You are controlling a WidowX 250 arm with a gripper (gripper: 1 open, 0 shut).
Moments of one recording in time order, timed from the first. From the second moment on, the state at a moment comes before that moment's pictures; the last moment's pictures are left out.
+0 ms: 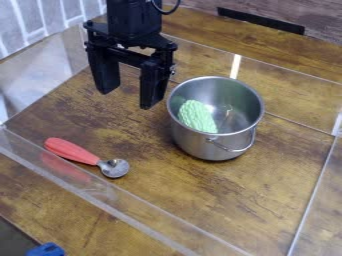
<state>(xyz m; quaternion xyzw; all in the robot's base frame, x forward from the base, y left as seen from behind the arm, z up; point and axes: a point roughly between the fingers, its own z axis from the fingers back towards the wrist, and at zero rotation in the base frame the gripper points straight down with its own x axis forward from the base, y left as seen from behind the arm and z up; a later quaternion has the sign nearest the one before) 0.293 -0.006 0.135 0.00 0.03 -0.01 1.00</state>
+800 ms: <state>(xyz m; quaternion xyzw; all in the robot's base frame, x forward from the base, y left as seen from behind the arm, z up) 0.284 0.073 0.067 0.02 0.05 -0.19 0.98</state>
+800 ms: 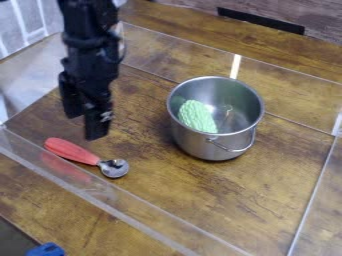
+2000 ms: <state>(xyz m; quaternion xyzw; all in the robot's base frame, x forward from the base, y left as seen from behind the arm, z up) 0.285 0.106 0.029 0.02 0.01 -0.53 0.84</state>
